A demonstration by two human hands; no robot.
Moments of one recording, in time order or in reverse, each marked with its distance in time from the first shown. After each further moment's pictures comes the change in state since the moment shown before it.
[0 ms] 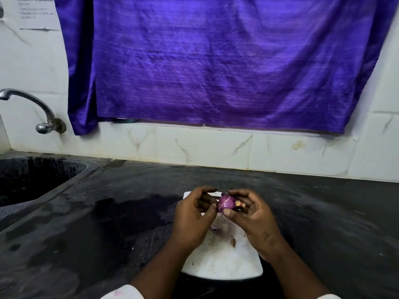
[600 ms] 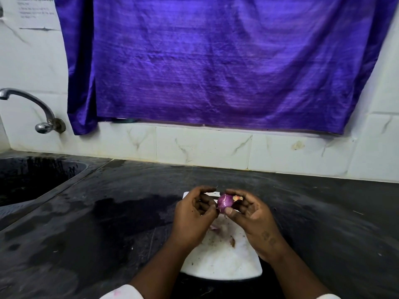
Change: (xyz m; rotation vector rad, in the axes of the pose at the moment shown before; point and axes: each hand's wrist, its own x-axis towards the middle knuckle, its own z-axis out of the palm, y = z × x) left_hand 0.002 -0.002 0.002 -0.092 0.009 -0.069; right_hand -0.002 -0.005 0.001 0.029 -0.026 0.042
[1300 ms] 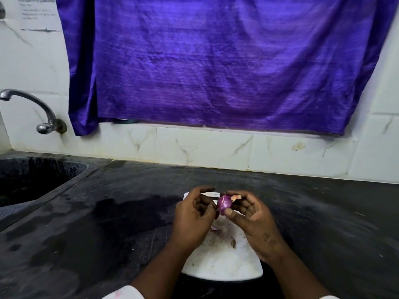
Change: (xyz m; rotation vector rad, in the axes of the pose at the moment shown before) left_hand -0.001 -0.001 -0.002 0.075 0.014 0.033; right_hand 0.000 0.000 0.001 -0.037 0.021 0.011
